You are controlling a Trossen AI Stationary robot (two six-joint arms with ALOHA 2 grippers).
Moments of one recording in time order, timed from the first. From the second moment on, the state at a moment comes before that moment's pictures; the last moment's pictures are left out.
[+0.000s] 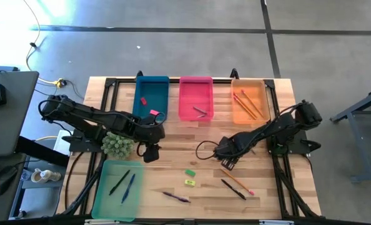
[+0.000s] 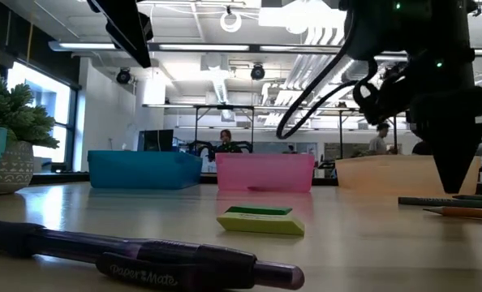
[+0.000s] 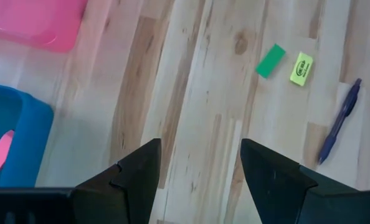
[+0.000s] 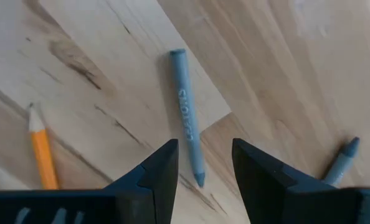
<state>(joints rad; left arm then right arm) -0.11 1.38 1.19 -0.93 -0.14 -0.42 0.30 1.65 0.93 -0.89 0.01 0.92</state>
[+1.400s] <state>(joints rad) -0.22 1.38 1.06 -0.96 -0.12 -0.58 0.26 1.72 0.93 -0.83 -0.08 0.76</state>
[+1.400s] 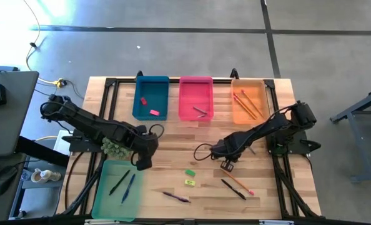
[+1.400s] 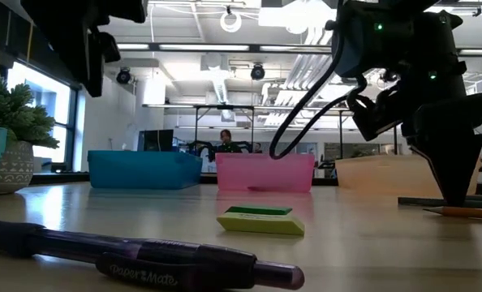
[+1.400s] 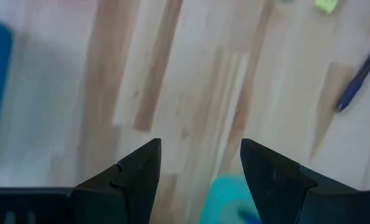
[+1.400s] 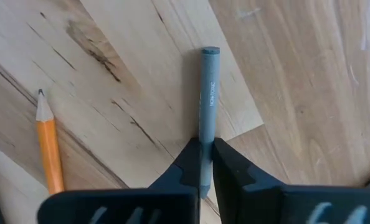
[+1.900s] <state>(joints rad) -0.24 1.38 0.98 -0.64 -0.13 -0.58 0.31 1.63 0.93 -0.70 -0.07 0.84</state>
